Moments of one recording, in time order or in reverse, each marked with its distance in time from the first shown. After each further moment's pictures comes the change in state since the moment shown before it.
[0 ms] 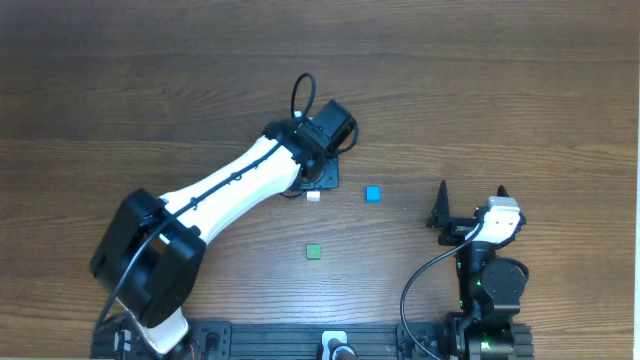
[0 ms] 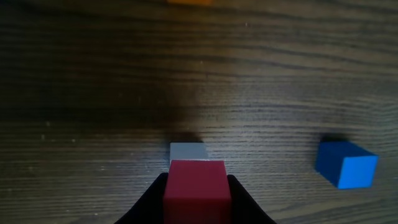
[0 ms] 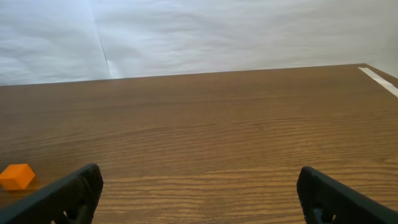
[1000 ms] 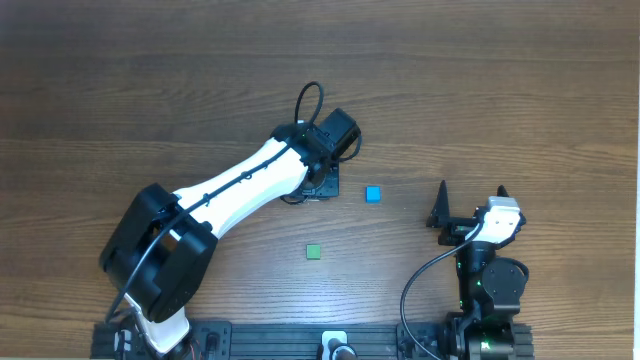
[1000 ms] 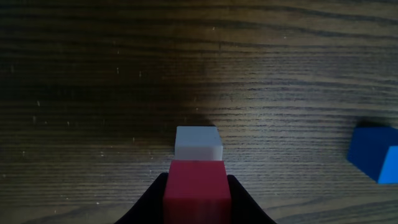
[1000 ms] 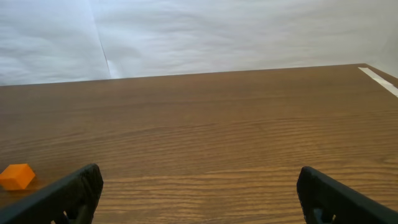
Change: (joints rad) left arm -0.018 0.038 0.000 -0.043 0.001 -0.002; right arm 0.000 0.000 0.000 0.000 0.000 0.000
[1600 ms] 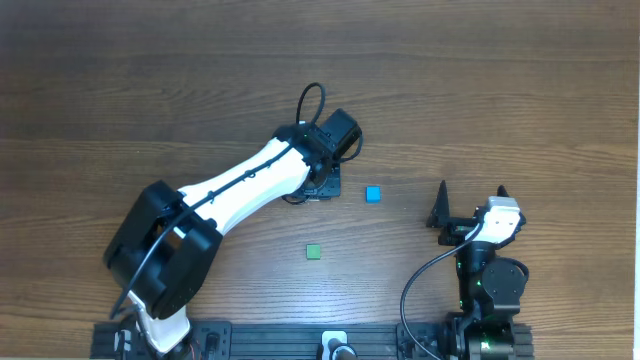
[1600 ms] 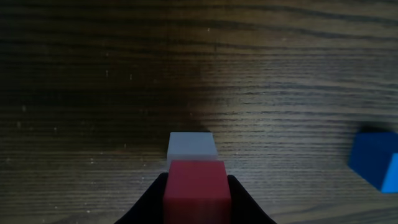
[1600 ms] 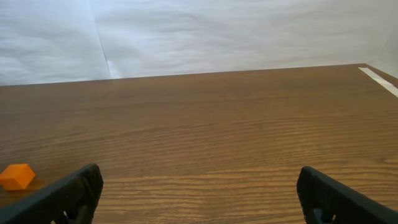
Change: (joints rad) left arm 0.000 0.023 0.000 0.018 0.008 -0.003; right arm 0.000 0.000 0.000 0.000 0.000 0.000
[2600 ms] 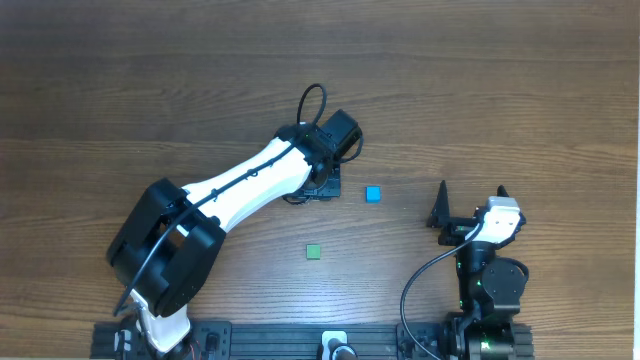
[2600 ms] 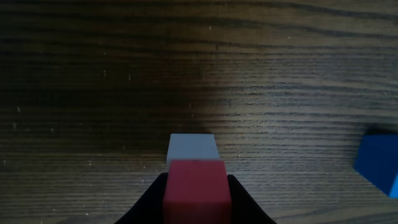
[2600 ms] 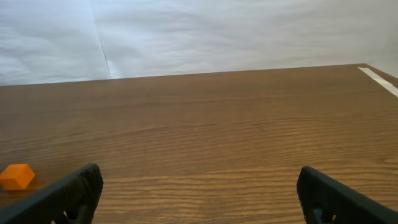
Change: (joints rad) left arm 0.000 0.009 0.002 0.000 0.001 0.000; right arm 0.000 0.000 0.000 0.000 0.000 0.000
